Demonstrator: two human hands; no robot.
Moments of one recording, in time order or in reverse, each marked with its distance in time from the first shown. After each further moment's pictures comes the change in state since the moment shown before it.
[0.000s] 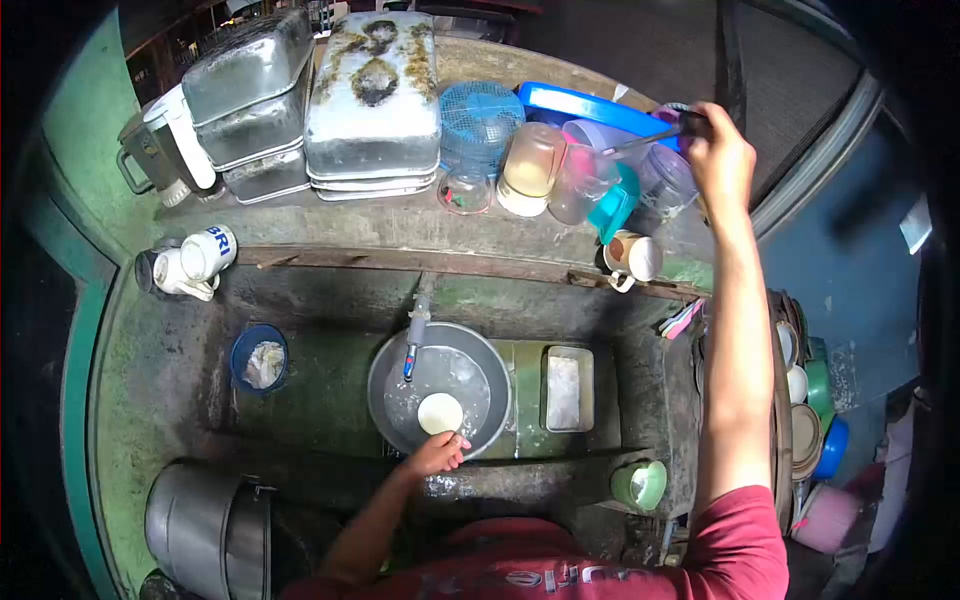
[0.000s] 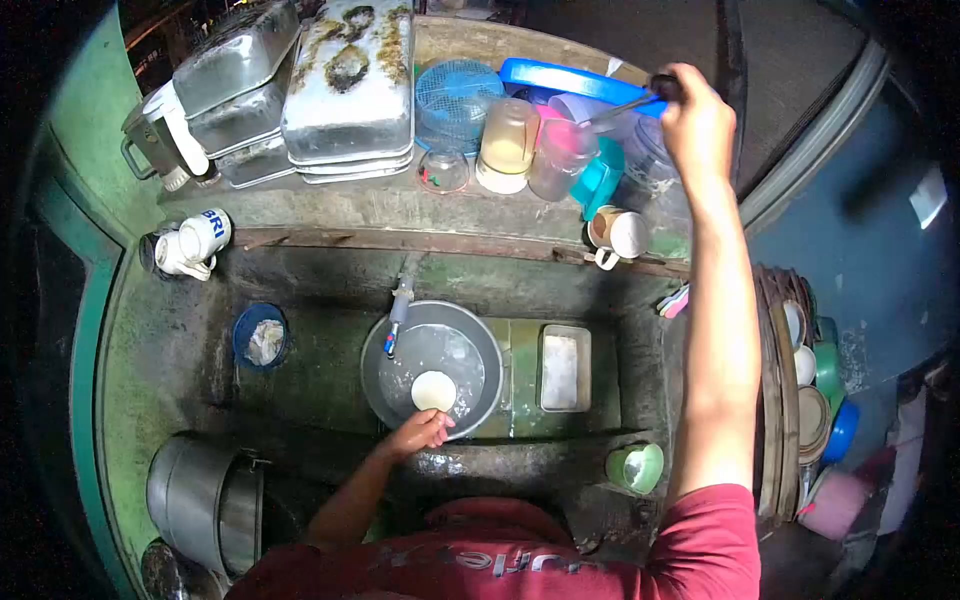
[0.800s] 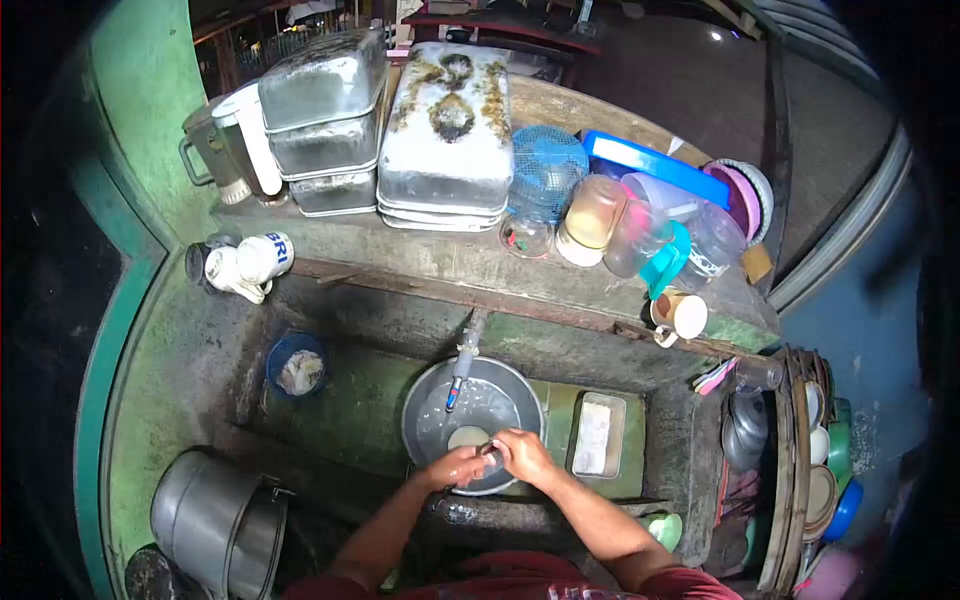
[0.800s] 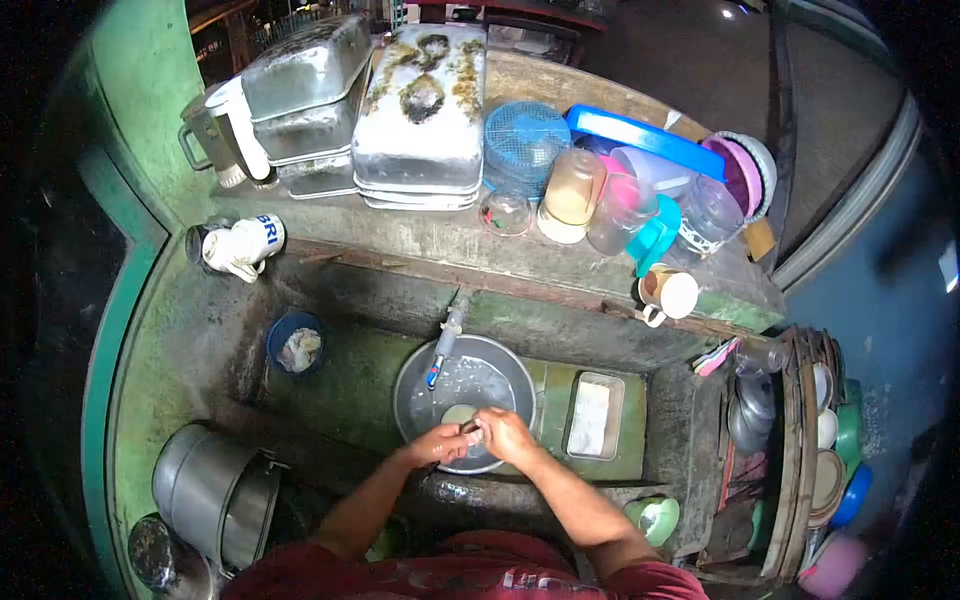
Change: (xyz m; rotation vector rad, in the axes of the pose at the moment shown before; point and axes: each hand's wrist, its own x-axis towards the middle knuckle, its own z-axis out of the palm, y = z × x) left_hand 0.007 0.034 -0.027 -0.078 0.036 -0.075; right_hand -0.409 -0.171 0.061 0.836 -1.056 0.082
